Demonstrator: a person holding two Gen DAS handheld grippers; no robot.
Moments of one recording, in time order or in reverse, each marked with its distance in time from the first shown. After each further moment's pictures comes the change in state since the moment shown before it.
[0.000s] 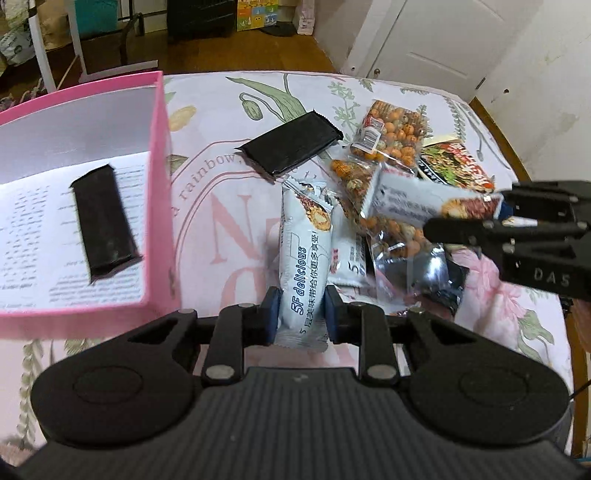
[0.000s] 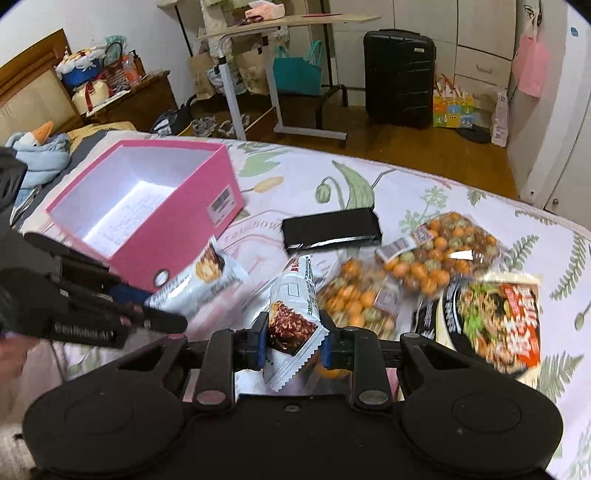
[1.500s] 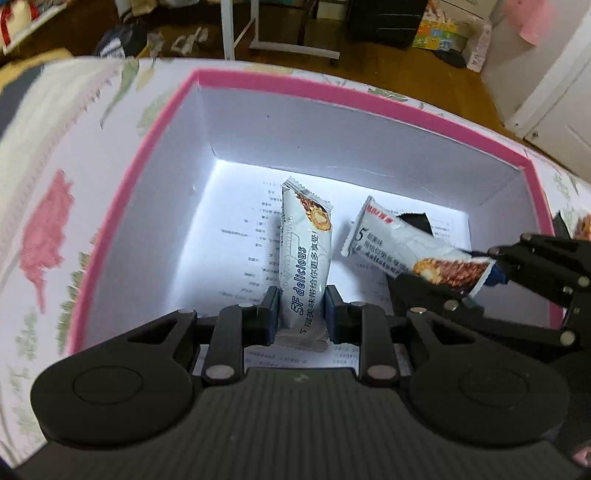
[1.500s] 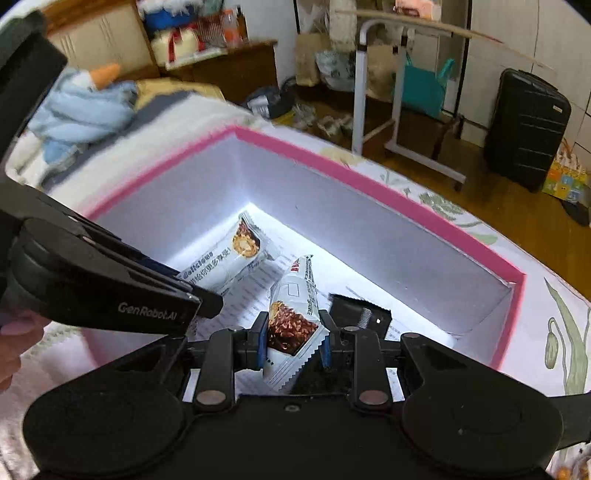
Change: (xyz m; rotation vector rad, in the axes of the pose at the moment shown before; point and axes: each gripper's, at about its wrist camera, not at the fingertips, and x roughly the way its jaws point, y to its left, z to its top) left arm -0.014 0.243 0.037 -0.342 -0.006 0.311; right arm 0.184 0.206 0.121 -0.270 0.039 0.121
